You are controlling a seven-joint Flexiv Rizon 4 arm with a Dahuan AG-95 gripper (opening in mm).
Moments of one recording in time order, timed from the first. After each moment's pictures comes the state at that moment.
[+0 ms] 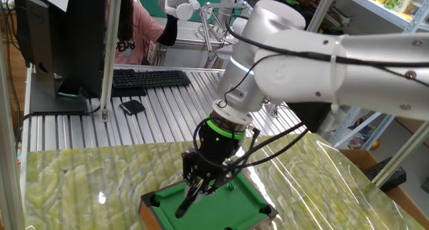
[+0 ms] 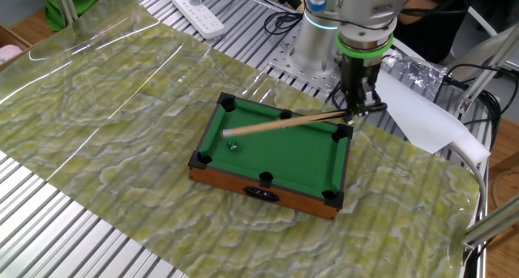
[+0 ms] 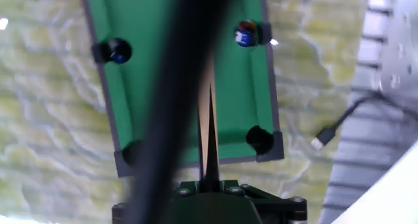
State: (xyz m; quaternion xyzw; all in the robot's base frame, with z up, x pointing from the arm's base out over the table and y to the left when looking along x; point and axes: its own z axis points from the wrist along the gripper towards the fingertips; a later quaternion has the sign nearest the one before) arm 0.358 0.203 0.217 -0.37 -0.92 -0.06 0.11
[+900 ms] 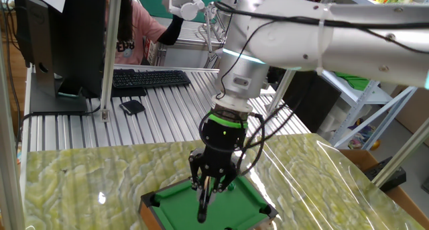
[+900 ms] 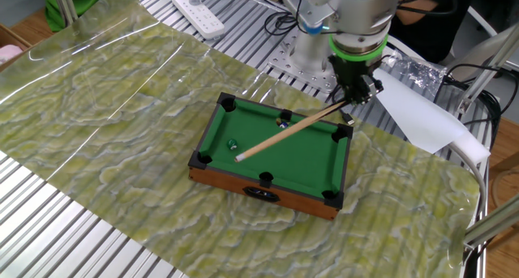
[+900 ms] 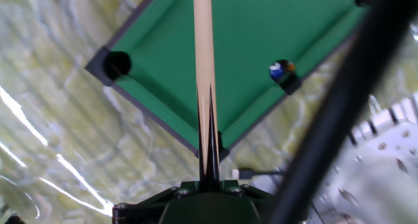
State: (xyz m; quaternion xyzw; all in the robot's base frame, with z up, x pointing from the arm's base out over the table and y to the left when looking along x) arm 0.339 0.186 0.231 -0.27 -0.94 -0.02 0.19
